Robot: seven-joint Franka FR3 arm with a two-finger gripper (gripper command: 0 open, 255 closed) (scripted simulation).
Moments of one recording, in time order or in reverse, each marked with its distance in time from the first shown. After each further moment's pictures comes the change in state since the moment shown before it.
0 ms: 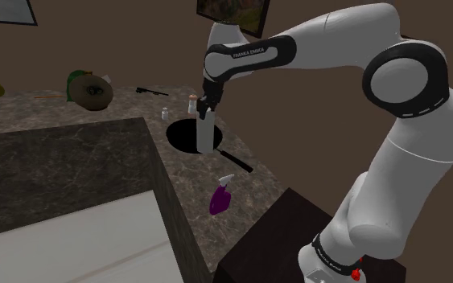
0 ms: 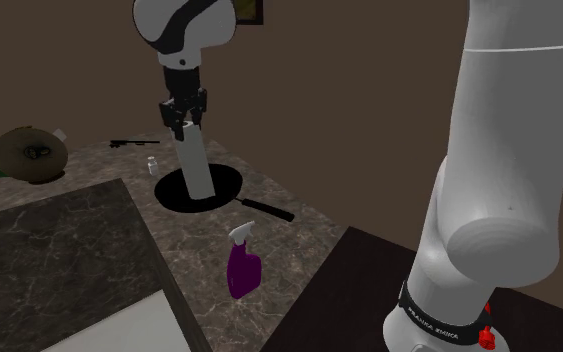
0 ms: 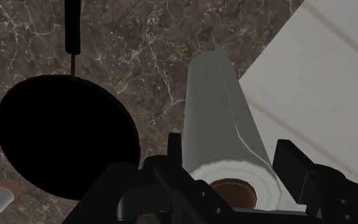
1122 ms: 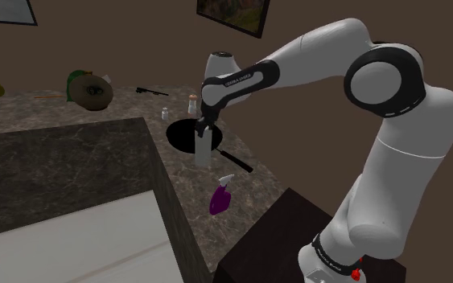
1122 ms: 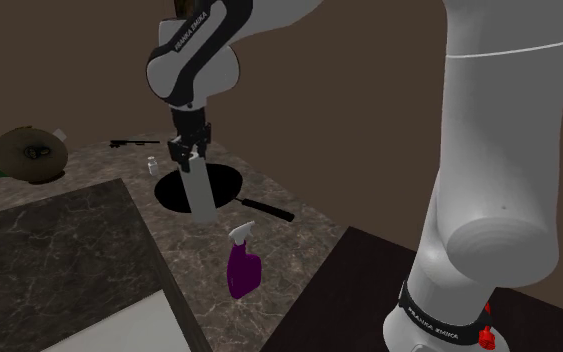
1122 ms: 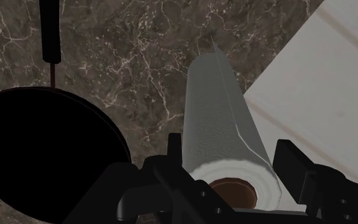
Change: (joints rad) arm -0.004 0.087 0.003 -0.123 0.015 0.209 -0.005
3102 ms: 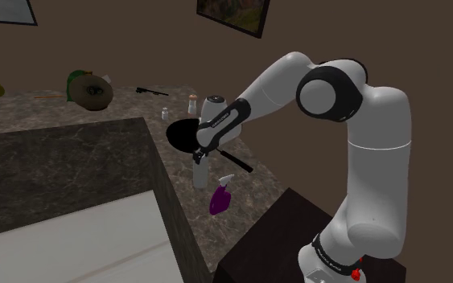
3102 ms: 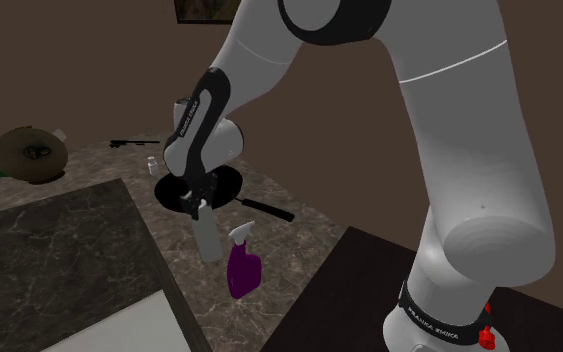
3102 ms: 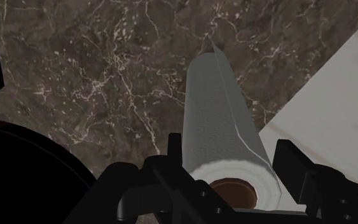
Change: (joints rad) arm -0.024 0.277 0.029 -0.060 0.054 0.335 -0.028
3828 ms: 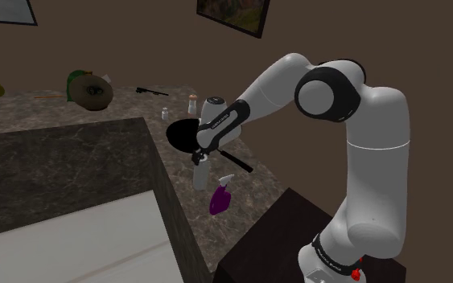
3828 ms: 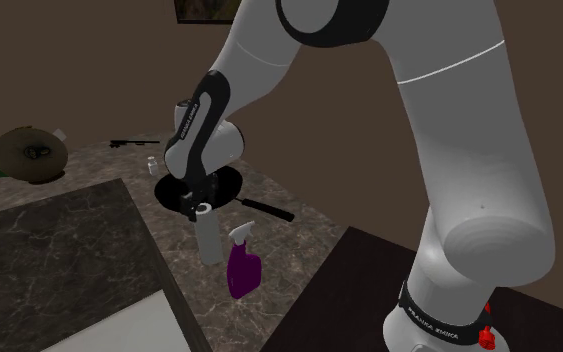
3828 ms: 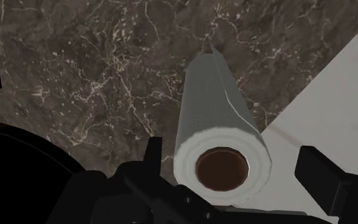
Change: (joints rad) arm -0.002 0.010 0.002 -0.001 0.002 0.012 -0.002
